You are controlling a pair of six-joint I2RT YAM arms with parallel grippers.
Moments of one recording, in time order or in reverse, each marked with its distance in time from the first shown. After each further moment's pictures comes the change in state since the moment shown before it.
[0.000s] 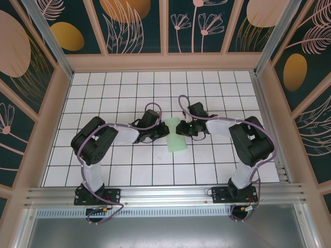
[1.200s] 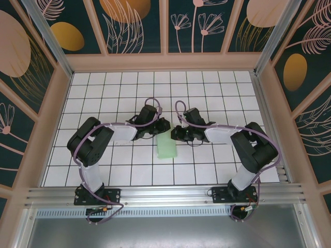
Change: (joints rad) left arm 0.028 -0.035 0.035 0.016 0.086 0.032; right arm 0.102 -0.078 -0.093 0.136 -0.012 0.108
